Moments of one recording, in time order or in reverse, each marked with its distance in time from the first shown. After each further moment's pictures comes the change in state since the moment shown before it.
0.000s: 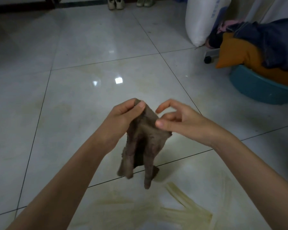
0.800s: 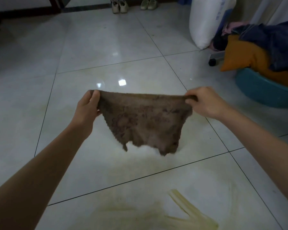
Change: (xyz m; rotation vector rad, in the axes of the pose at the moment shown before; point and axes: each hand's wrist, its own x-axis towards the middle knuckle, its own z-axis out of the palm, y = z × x) left_hand 0.048 -0.036 -0.091 0.027 0.452 -0.070; right_hand 0.063 0.030 -0.087 -0.941 0.354 -0.003
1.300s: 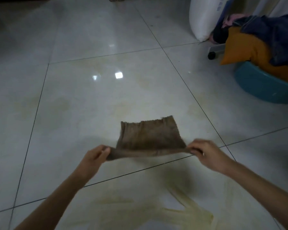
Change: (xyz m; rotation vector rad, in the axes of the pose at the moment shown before) left_hand -0.092 -0.117 -0.020 0.355 -0.243 -0.156; right_hand -0.120 0.054 0.097 0.139 -0.186 -0.079
